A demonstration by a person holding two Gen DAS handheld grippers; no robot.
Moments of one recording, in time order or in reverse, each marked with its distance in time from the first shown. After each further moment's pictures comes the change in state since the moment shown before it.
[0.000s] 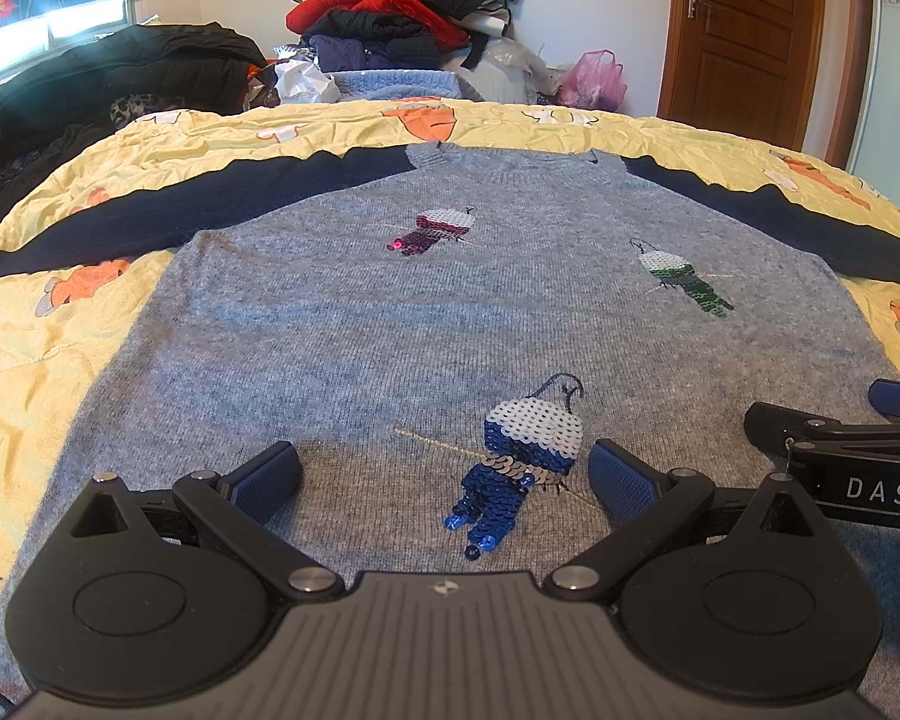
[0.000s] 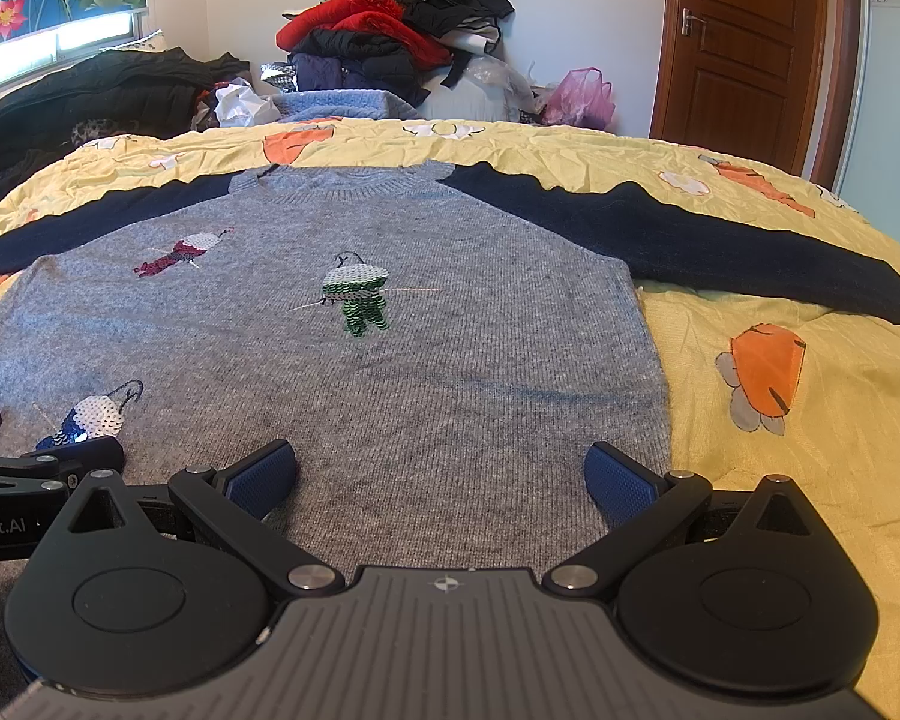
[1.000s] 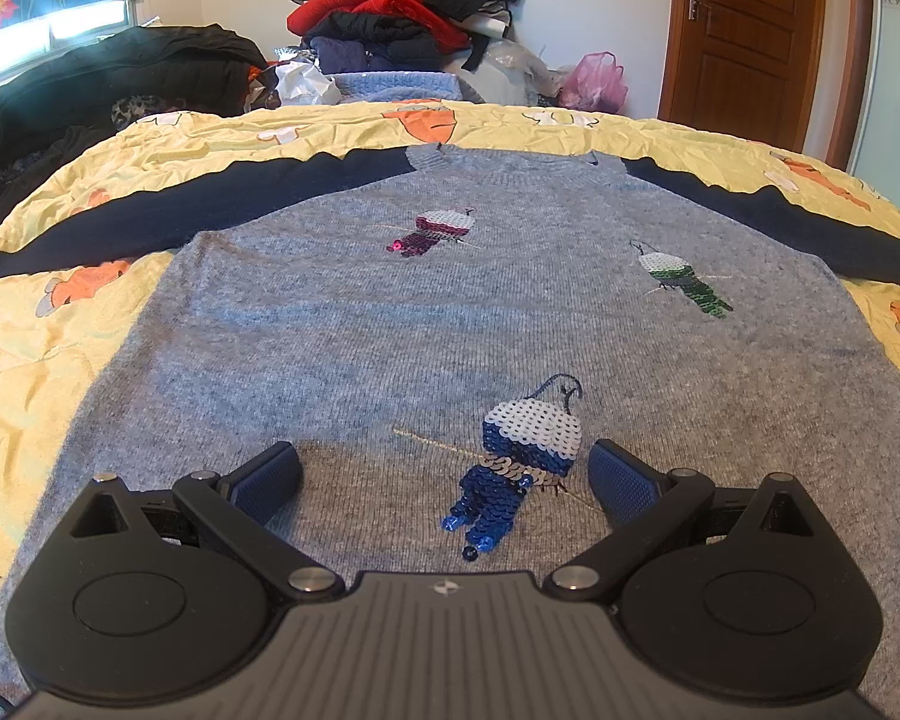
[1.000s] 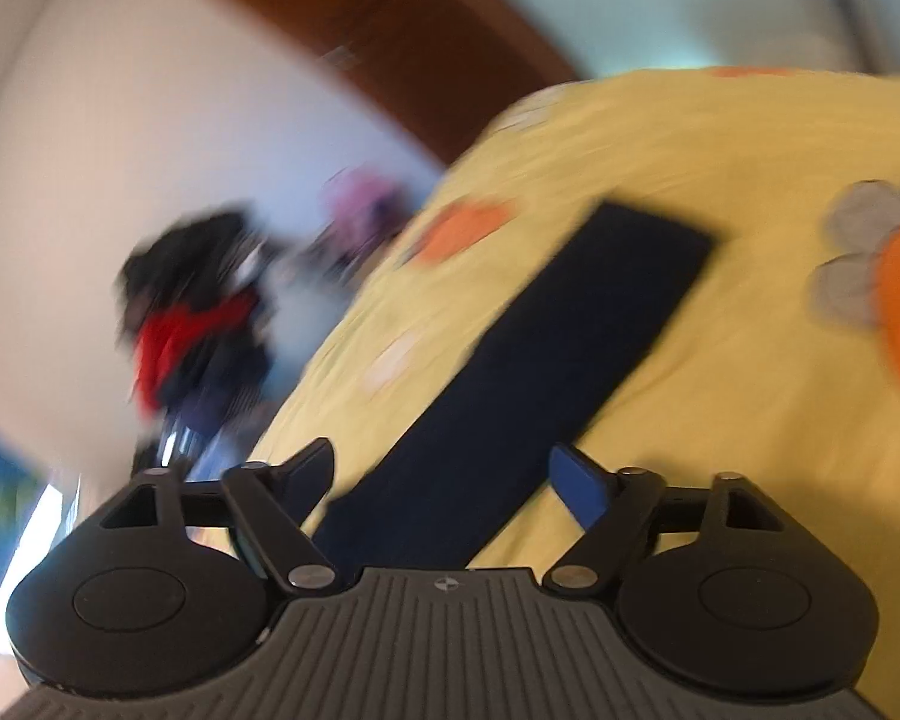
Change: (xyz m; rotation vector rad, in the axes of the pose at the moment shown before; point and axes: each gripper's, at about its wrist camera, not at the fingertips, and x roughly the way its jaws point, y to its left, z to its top) left arm -0.002 -0.001 -0.001 0.002 -0.007 0.005; right arm 0.018 -0.313 0.052 1.028 -0.227 0.054
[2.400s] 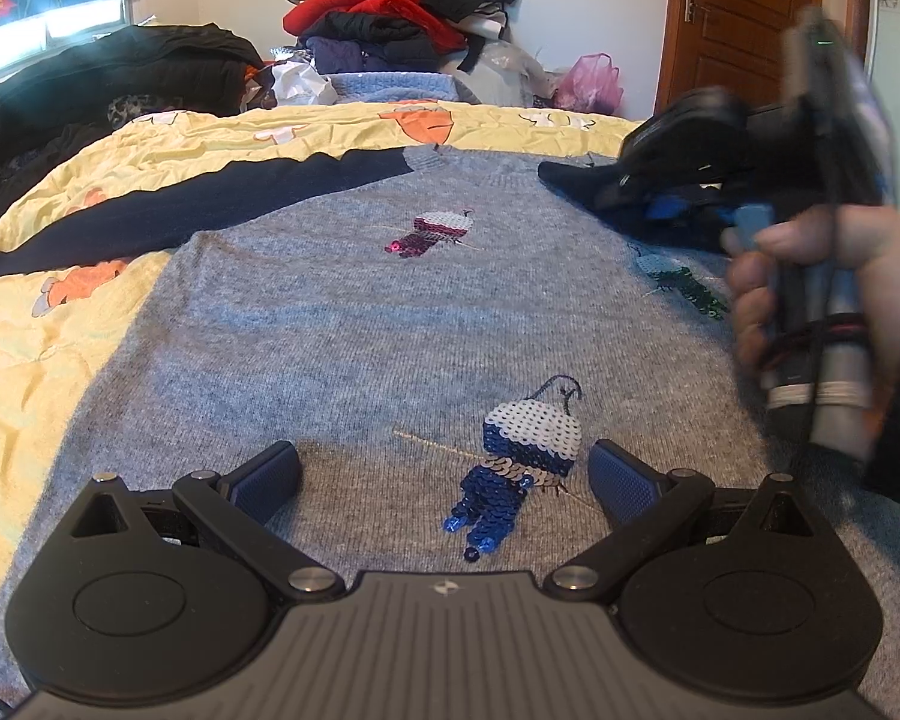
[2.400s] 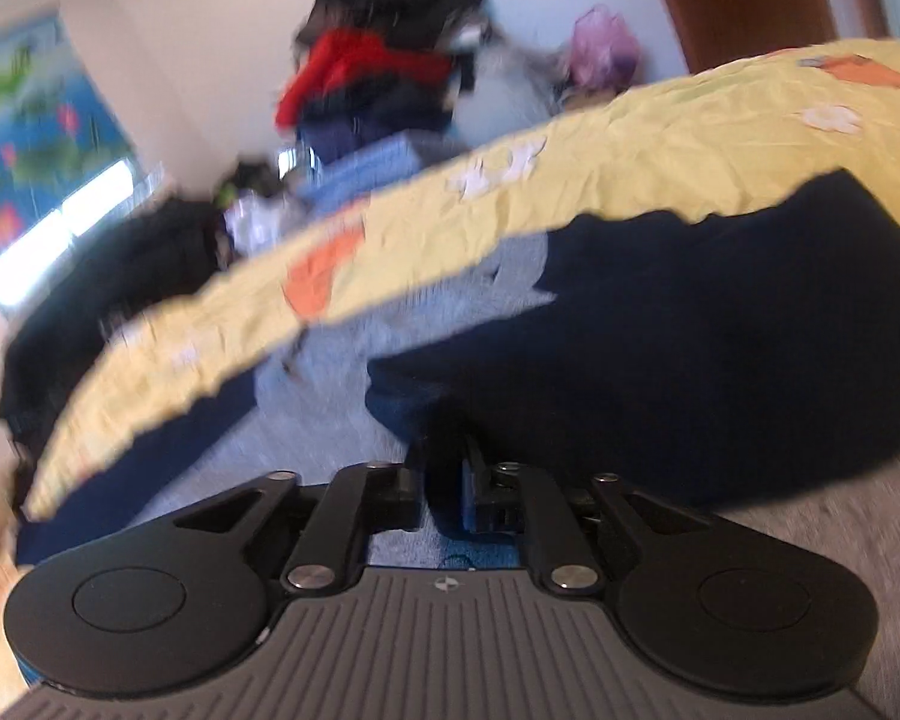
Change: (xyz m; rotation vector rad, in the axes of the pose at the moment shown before) left arm 0.003 0.000 0.000 0.001 -0.002 -0.011; right arm 0.089 0.202 -0.253 -0.559 0.313 0.182
